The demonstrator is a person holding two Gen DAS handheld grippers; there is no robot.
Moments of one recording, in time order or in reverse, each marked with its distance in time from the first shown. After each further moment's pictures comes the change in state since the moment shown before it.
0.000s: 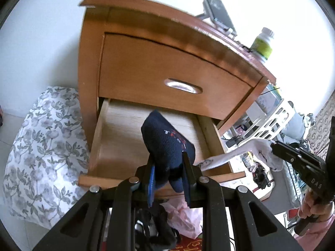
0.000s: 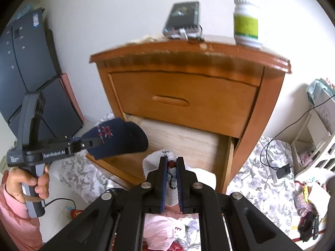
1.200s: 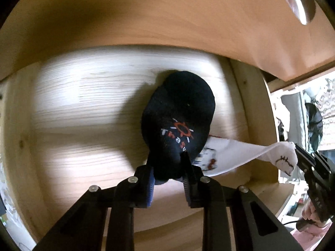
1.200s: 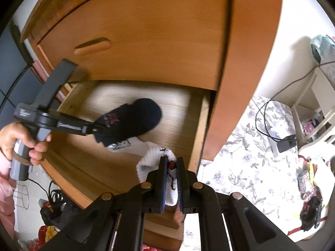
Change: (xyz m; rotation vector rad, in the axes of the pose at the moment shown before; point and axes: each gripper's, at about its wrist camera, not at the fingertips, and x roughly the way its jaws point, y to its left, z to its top) left arm 0.260 0.009 0.056 0.047 0.591 0.019; right arm 0.137 -0.113 -0.026 0.114 0.285 -0.065
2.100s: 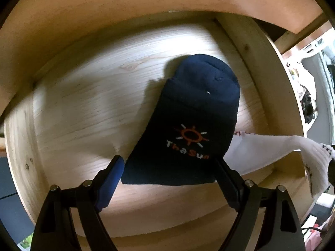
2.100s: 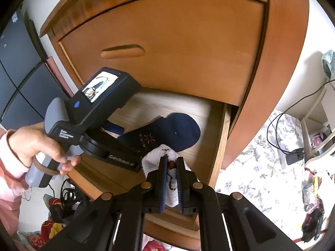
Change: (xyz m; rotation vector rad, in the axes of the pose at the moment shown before) left arm 0.051 -0.068 0.009 0.199 0.119 0.240; right arm -0.019 0.033 0.004 -0.079 -0.043 0.077
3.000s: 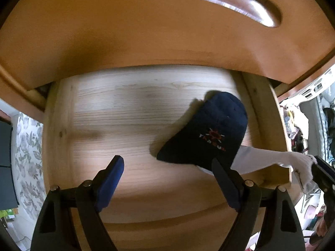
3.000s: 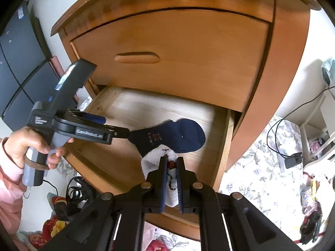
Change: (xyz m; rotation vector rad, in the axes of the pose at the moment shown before) left arm -0.048 0.058 -0.050 -0.214 -0.205 -0.037; right arm -0.018 0.013 -0.001 -0.031 -0.029 -0.001
